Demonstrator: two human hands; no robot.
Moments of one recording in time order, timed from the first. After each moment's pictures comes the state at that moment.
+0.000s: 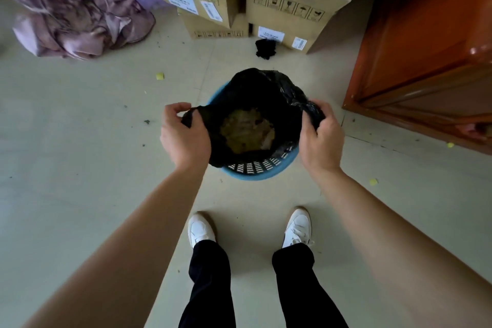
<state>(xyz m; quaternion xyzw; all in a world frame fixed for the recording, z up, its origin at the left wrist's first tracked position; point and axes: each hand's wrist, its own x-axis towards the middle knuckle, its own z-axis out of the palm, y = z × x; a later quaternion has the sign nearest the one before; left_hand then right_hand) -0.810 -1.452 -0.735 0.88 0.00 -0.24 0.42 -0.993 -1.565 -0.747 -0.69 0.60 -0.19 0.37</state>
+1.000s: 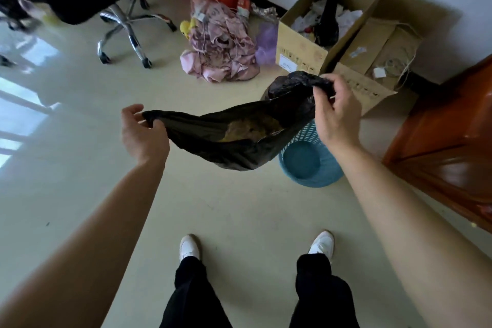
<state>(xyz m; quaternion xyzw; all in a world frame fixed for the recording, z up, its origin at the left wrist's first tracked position) -0.708 -1.196 -0.467 0.89 0.11 0.01 0.44 -0.883 -1.466 -0.461 -0.79 0.39 -0.23 0.41</state>
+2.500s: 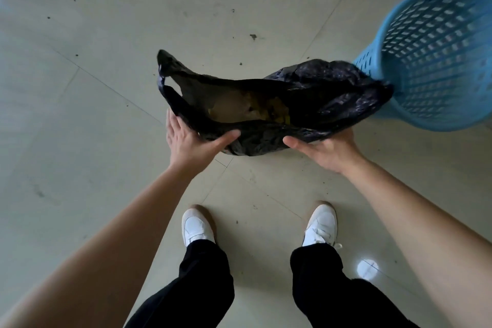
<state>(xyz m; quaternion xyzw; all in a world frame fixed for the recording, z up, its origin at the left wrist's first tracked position) -0.701 -1.039 -0.913 0.92 -0.10 -0.30 0.22 -0.879 -1.277 -0.938 -0.86 0.35 0.10 0.36</state>
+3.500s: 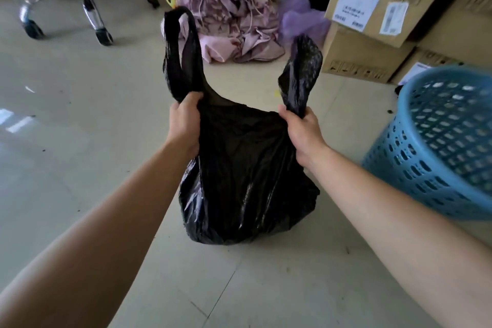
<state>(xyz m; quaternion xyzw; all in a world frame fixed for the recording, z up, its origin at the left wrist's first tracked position) -0.543 -1.185 -1.013 0.63 0.06 -0.24 0.74 -0.676 -1.349 -1.049 -0.57 0.43 -0.19 0.68</state>
